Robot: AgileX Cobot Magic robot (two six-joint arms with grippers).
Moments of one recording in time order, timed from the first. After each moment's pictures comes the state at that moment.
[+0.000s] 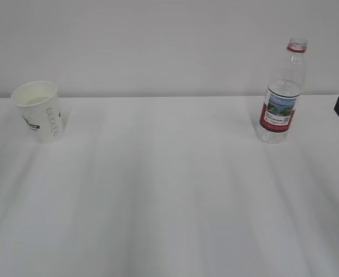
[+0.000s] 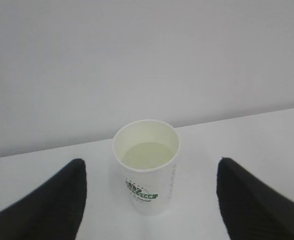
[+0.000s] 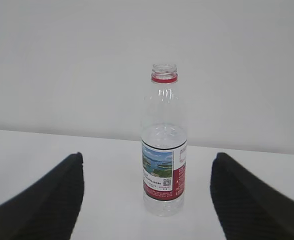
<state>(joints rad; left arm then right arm) -0.04 1.20 -0.46 0.27 -0.45 -0.18 0.13 1.04 -0.23 -0.03 -0.62 0.01</state>
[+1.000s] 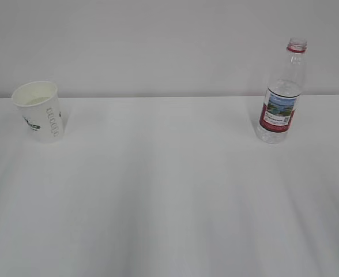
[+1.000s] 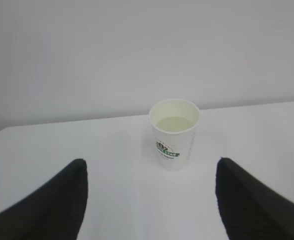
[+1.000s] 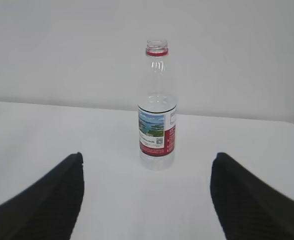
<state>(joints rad) -0.08 0.63 -0.46 0.24 0.18 -0.21 0.13 0.57 -0.23 -0.03 -0.03 0.01</state>
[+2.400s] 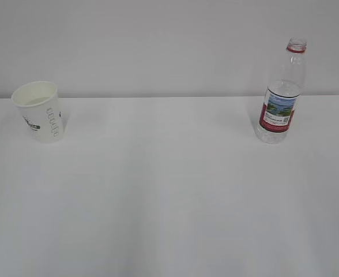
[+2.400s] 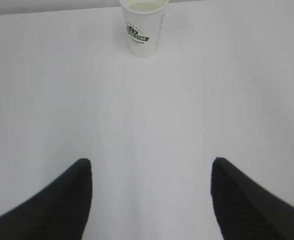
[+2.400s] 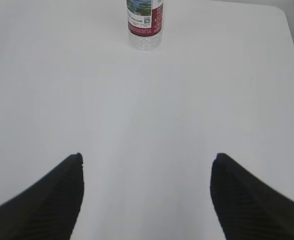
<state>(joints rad) -0.28 0.30 -0.58 0.16 0.97 -0.22 0.13 0.28 -0.48 -0.04 0.92 -0.01</state>
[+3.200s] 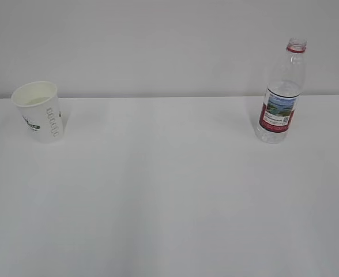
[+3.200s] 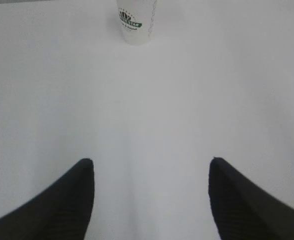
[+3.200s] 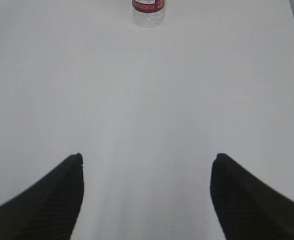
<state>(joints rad) -0.28 0.16 -0.54 0.12 1.06 -0.19 0.13 0.11 -0.52 -0.02 1.15 -0.02</state>
